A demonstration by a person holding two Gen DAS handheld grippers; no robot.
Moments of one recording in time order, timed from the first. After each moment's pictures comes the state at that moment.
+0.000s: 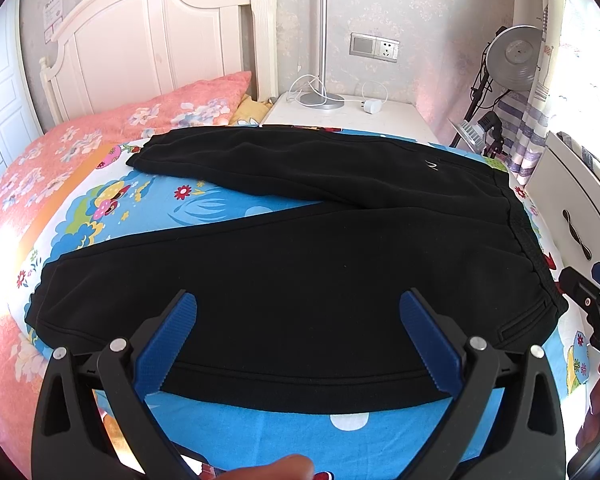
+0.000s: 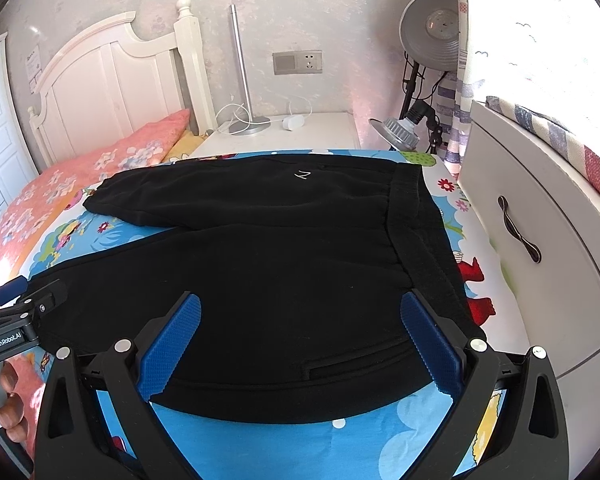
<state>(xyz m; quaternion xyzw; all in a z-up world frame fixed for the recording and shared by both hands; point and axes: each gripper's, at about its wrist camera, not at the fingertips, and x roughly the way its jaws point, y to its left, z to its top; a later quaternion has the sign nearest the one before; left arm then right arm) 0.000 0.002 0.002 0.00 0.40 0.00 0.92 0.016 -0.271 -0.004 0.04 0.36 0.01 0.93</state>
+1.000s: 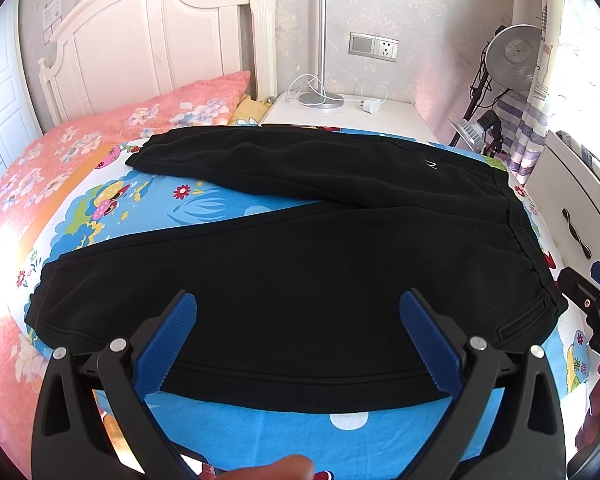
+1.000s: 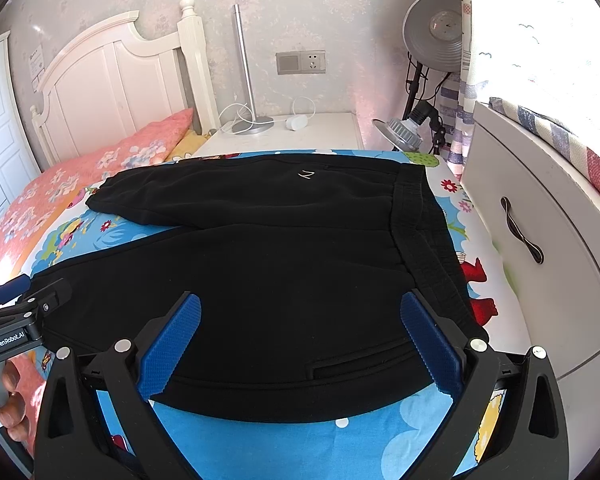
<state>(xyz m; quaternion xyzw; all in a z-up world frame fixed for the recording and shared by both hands) -0.002 -0.001 0.002 0.00 0.40 0.00 0.92 0.014 -0.267 -0.003 0.04 0.36 0.02 0.93</state>
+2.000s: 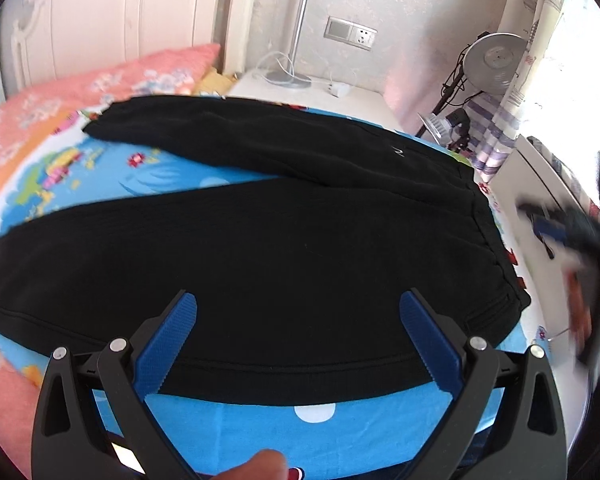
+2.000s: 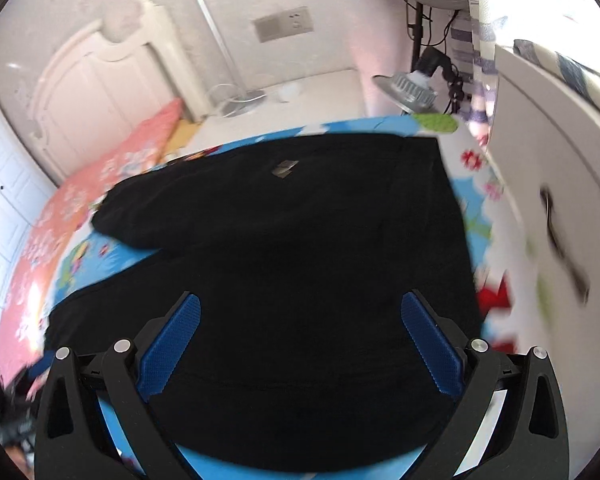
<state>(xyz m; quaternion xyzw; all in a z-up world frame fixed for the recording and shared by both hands) 0.002 0.011 -0.026 -0.07 0.43 -0.08 0.90 0.148 -0.356 -0.015 0.12 0.45 0.07 0.88</state>
